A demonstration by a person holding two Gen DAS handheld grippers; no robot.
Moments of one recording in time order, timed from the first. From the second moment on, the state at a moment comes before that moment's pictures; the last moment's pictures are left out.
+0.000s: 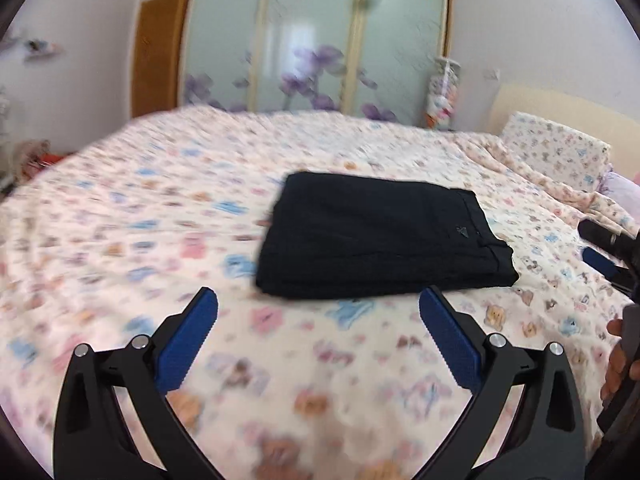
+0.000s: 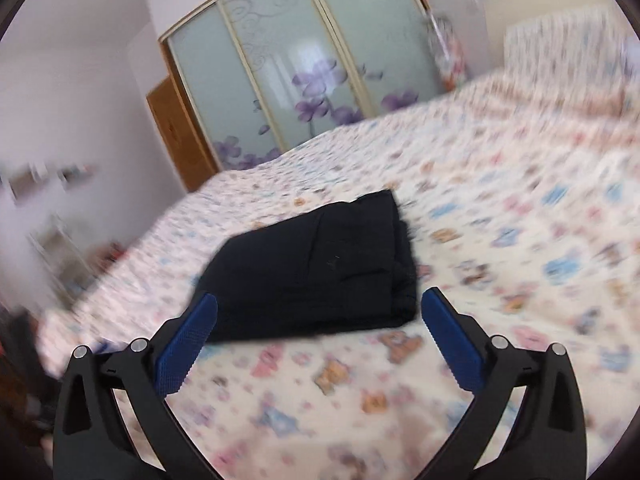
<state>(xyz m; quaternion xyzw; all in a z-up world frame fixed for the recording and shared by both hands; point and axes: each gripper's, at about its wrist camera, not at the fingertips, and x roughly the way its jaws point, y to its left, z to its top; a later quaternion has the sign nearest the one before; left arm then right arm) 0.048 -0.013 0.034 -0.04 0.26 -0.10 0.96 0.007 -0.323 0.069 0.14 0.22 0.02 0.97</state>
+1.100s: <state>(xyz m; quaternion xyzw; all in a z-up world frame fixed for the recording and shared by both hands) 0.025 -0.026 -0.011 -0.01 0.26 -0.07 0.96 -0.009 -0.259 0.009 0.03 0.25 -0.09 0.96</state>
